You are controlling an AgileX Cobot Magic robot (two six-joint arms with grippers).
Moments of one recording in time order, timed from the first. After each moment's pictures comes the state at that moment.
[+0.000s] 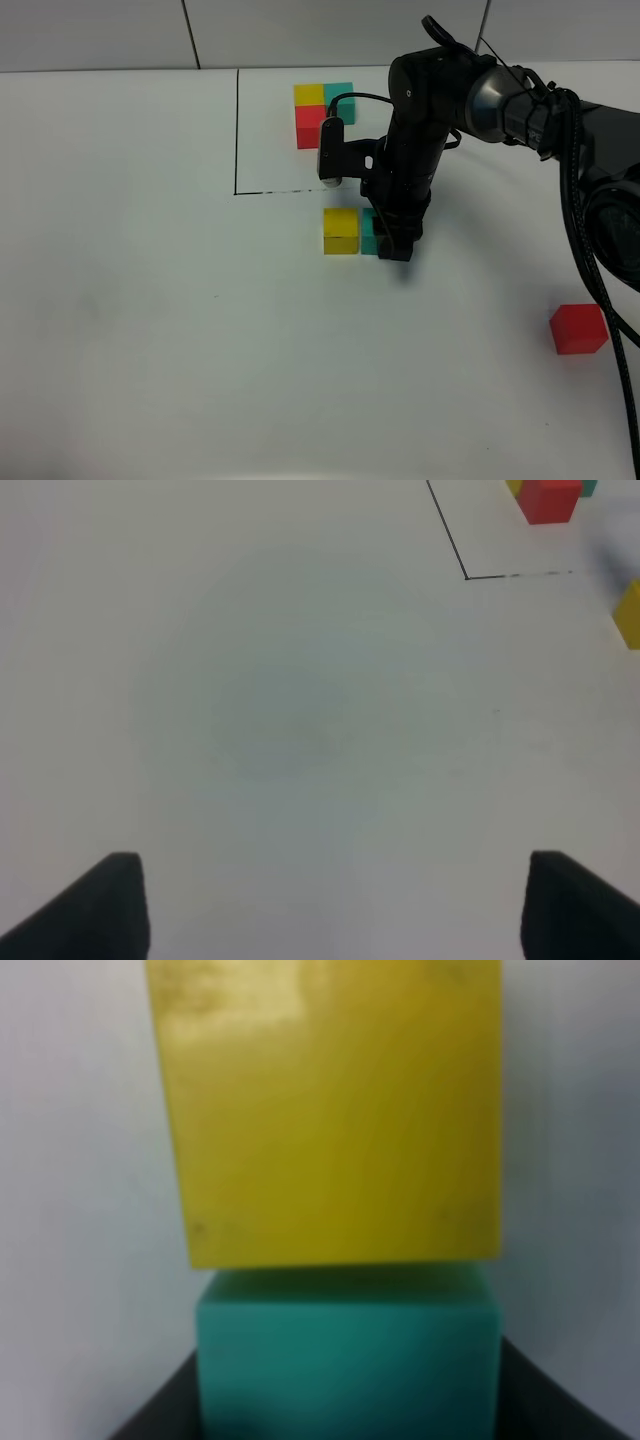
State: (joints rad) left arm 0.03 0.00 -0.50 -0.09 1.04 0.07; right arm 0.47 2.36 -1.83 0.13 1.07 -1.06
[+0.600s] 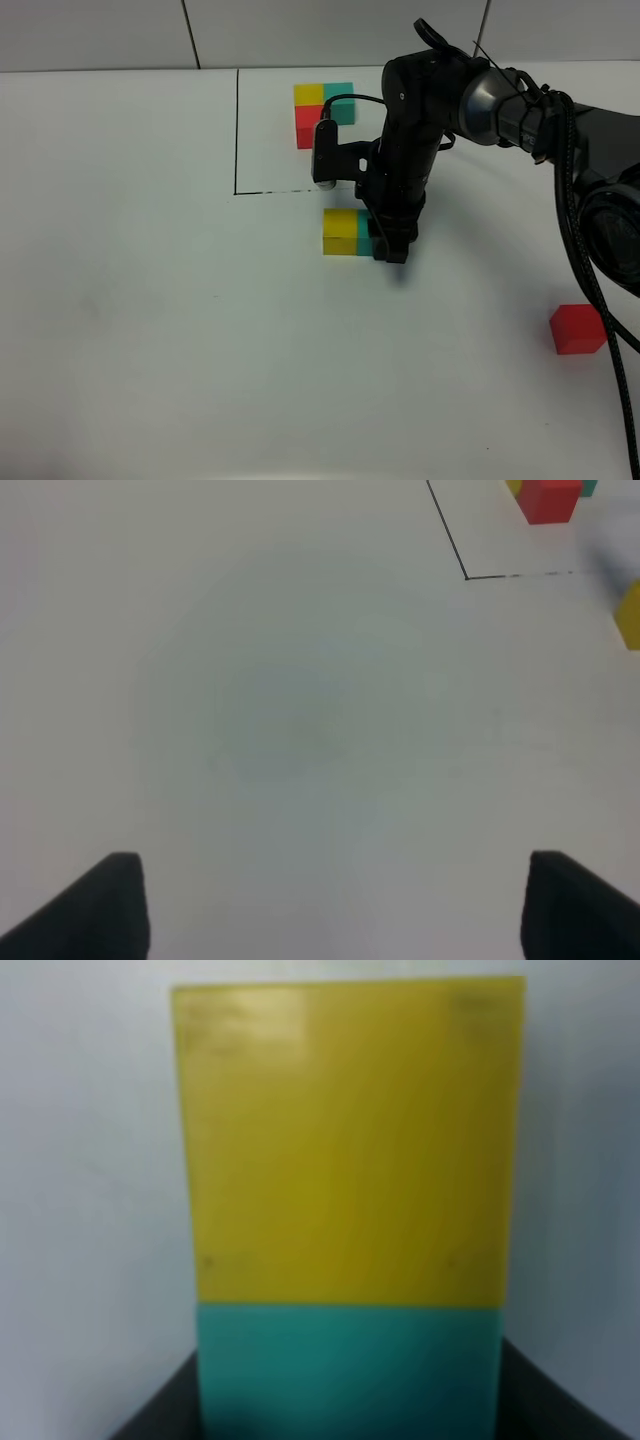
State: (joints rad) left arm 0.03 0.00 -0.50 -0.09 1.04 0.07; right arm 0.49 2.36 -1.84 0.13 1.07 -1.06
